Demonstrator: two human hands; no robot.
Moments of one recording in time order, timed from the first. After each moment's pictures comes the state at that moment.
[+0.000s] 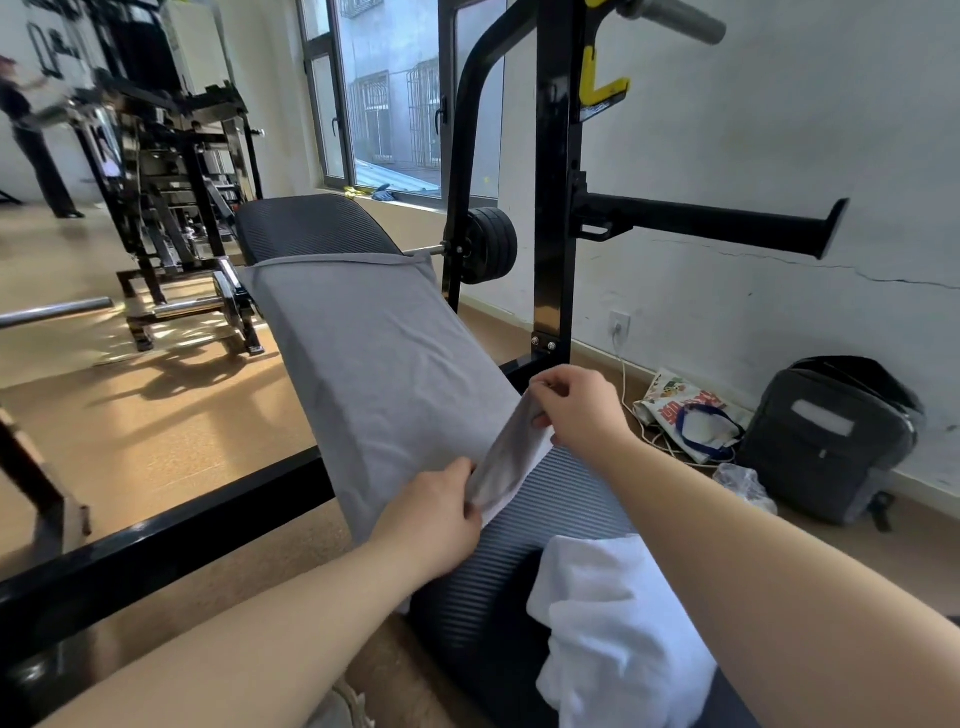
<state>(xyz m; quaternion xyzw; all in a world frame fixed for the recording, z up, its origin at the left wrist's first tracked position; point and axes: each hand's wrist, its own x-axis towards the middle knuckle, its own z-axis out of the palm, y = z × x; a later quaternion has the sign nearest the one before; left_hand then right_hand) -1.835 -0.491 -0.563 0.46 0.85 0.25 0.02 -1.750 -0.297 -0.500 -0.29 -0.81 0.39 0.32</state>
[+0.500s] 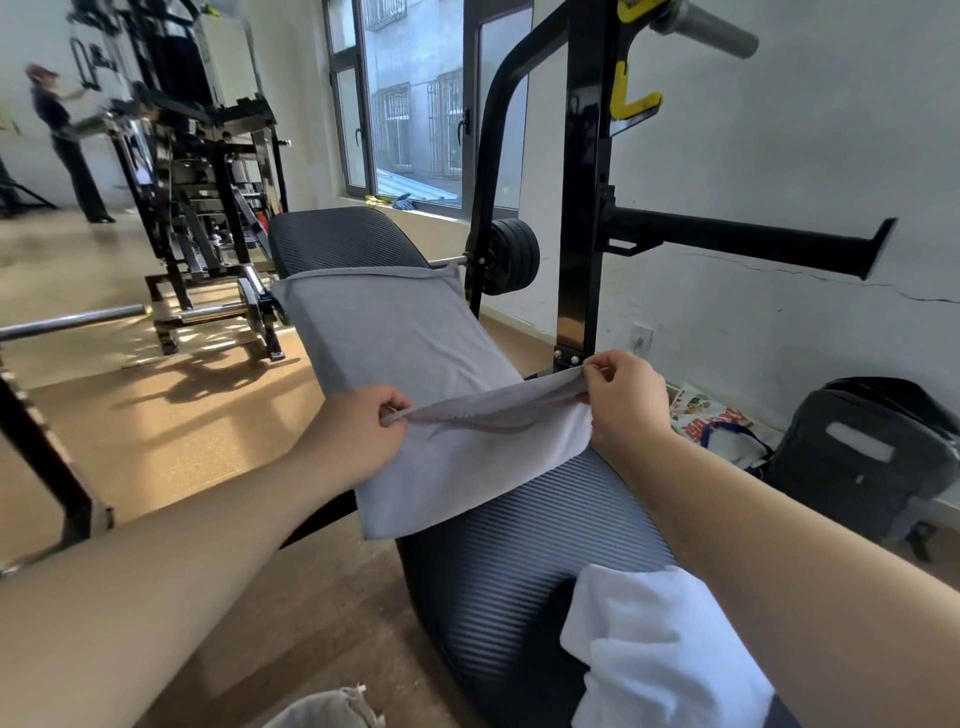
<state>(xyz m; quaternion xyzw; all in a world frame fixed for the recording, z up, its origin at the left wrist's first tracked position) -1.932 -0.534 -0.480 0.37 0.86 0.34 -0.04 -1.777 -0.274 -0.481 -0.36 -0.80 0.29 0.38</state>
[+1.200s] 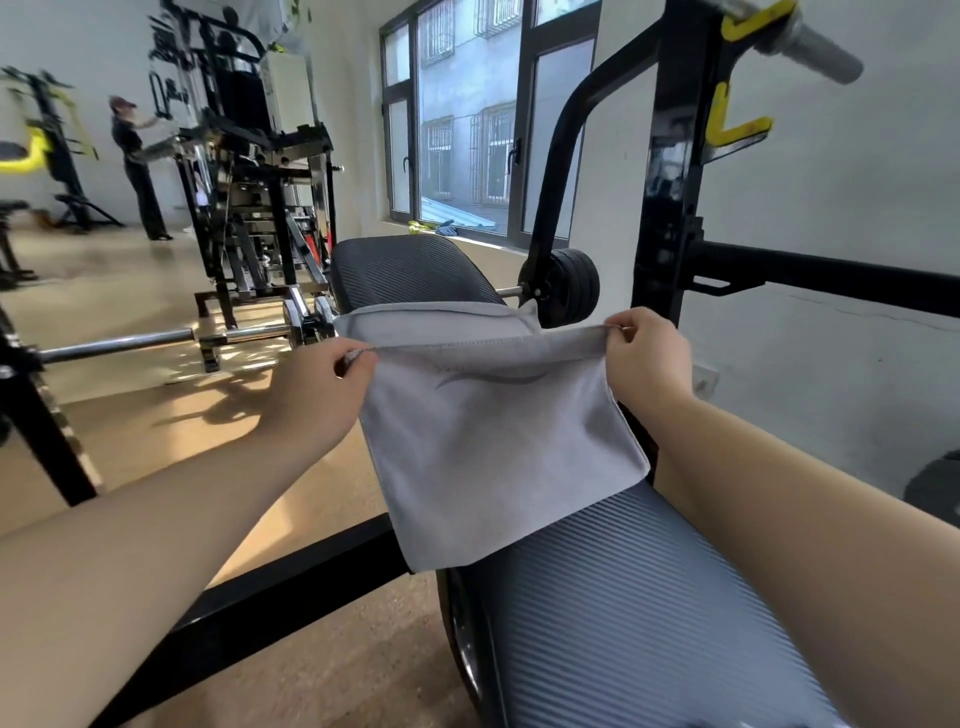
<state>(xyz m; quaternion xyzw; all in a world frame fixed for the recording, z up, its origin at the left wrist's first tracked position) -2.077 -0.559 -0.446 0.29 0.81 0.48 -0.17 -1.929 -0.265 -0.427 -0.31 -0.80 0.28 0.44</state>
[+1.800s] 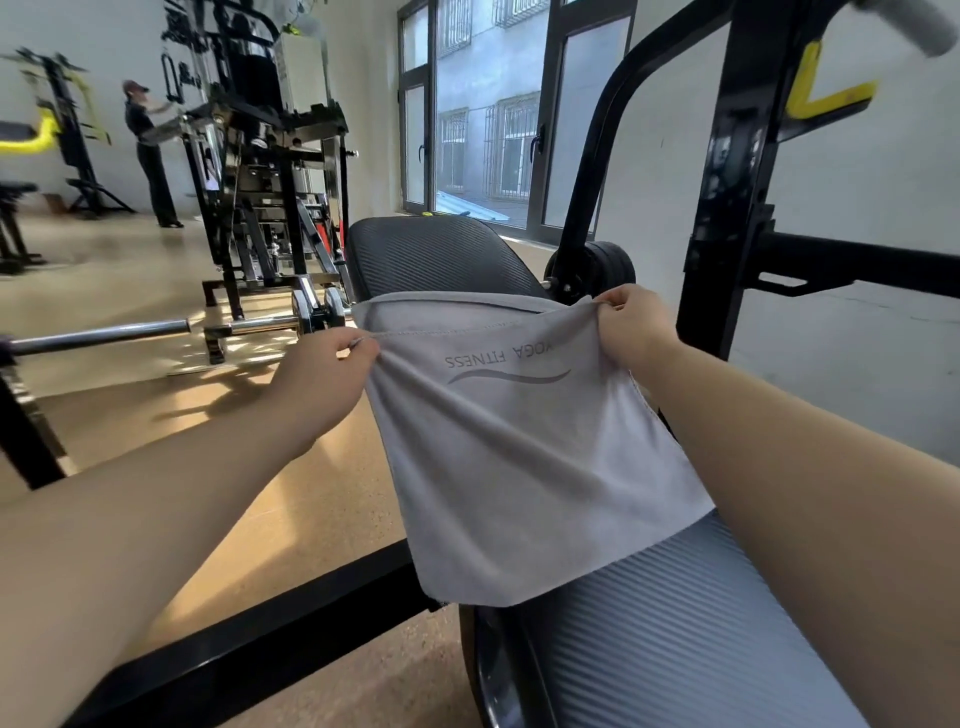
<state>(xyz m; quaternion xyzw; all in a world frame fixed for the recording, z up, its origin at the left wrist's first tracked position) -2.185 -0.536 -0.467 0.26 0.81 0.52 -0.09 -2.070 -0.222 -0.428 -0.29 -0.82 0.32 0.36</state>
